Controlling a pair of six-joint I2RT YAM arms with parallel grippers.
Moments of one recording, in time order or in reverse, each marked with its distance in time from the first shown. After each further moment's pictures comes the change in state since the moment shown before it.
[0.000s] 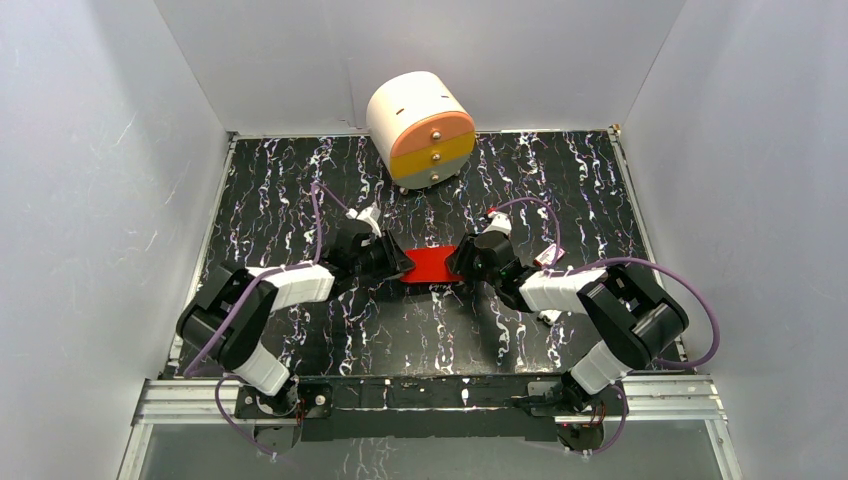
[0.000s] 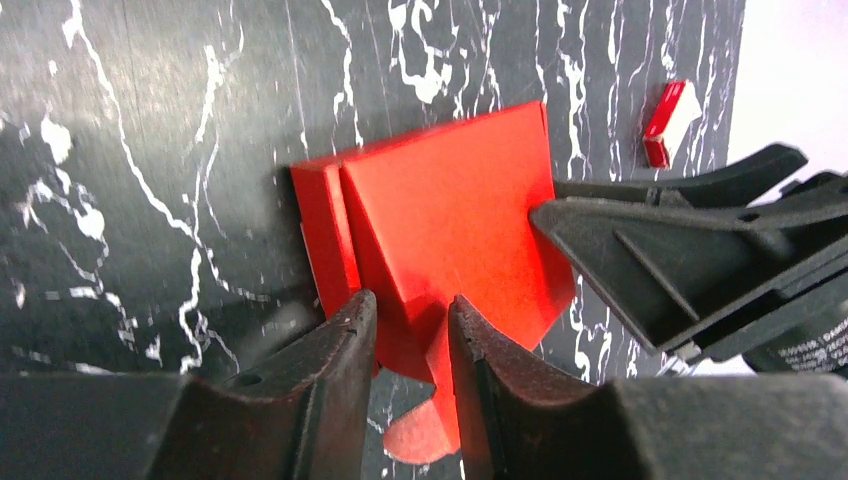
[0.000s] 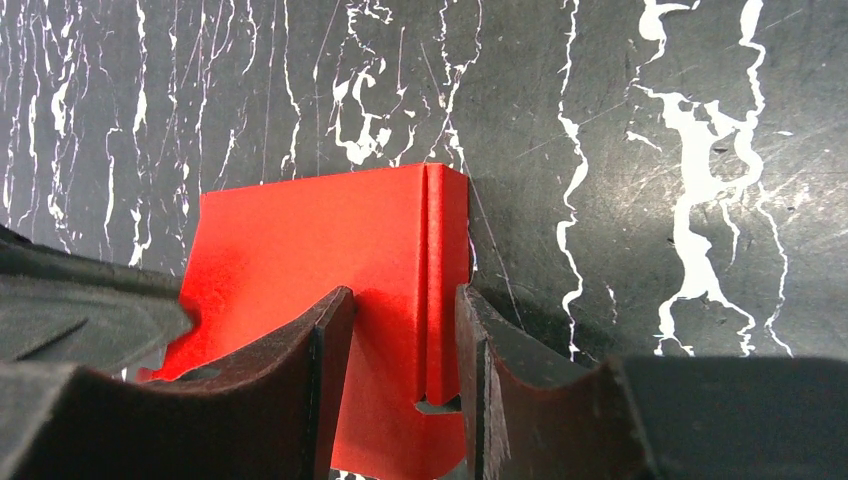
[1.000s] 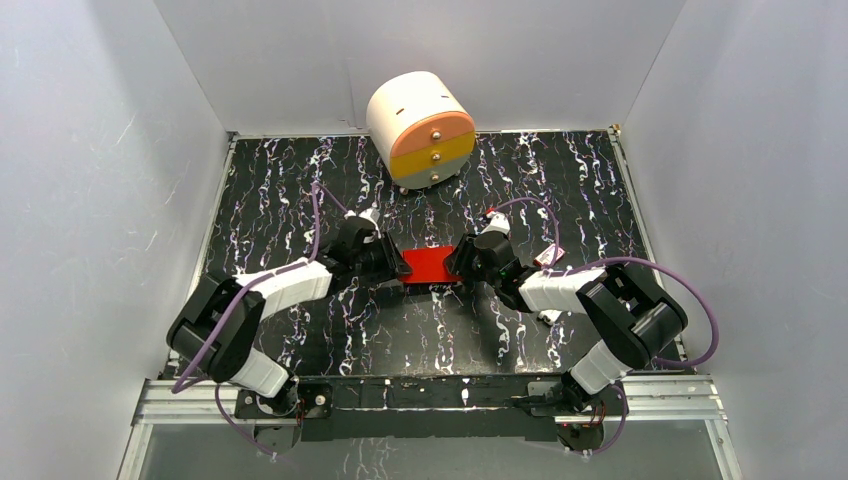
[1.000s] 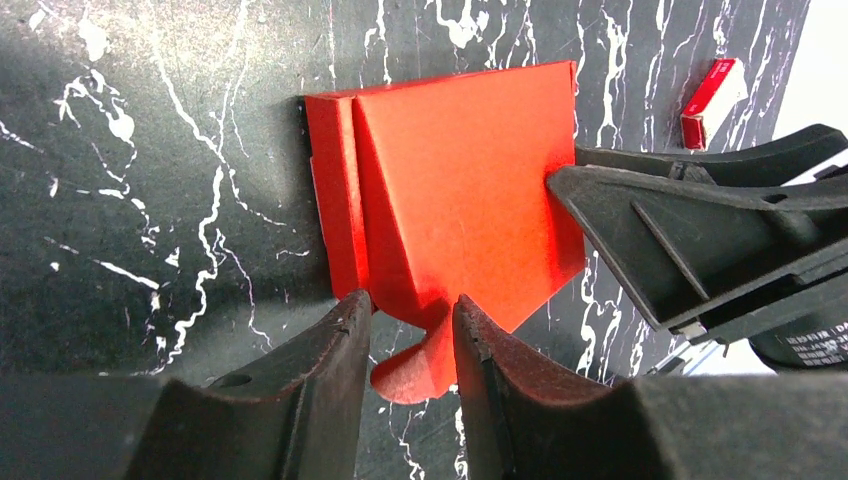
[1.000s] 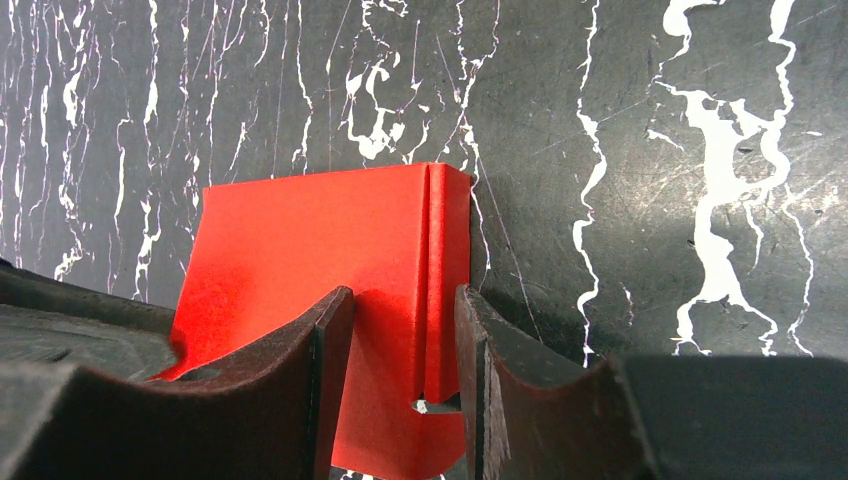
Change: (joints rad) left arm -0.021 -0.101 0.057 -0.289 -0.040 -0.021; right arm 0.002 0.005 0.000 0.013 -0.022 0.001
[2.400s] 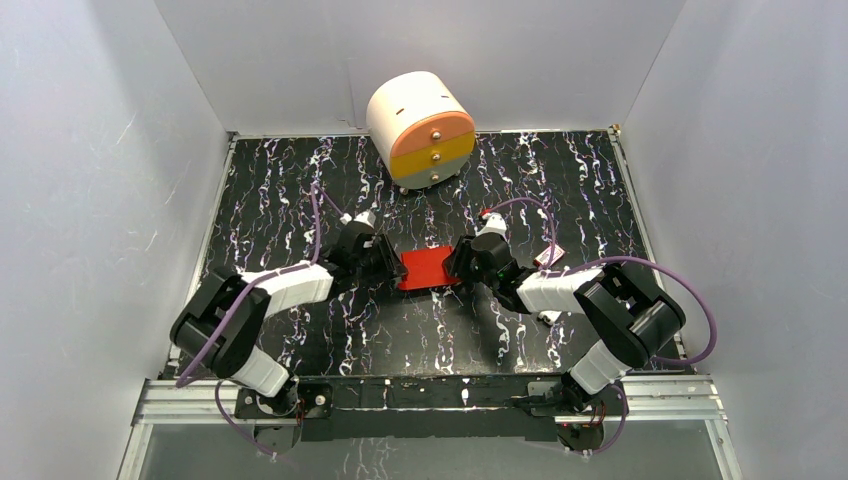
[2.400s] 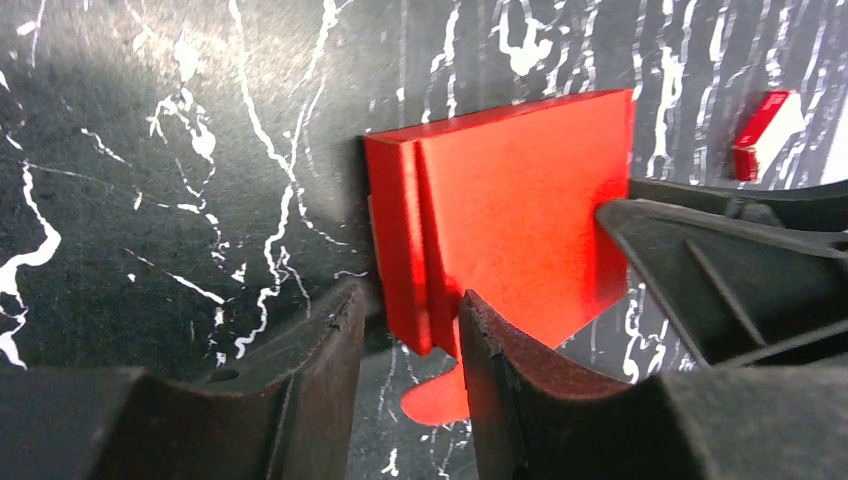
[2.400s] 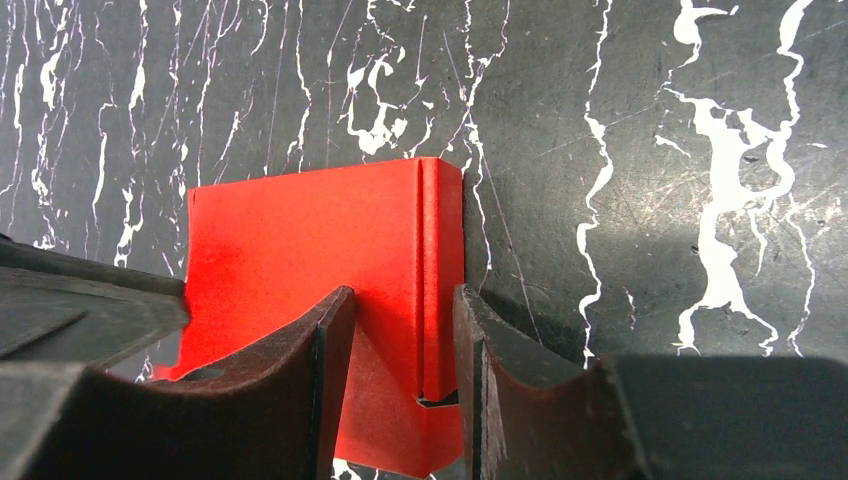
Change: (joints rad) left arm 0.000 0.013 -0.025 0.042 -0.092 0.018; right arm 0.020 0.010 0.000 0.008 0.026 -0.047
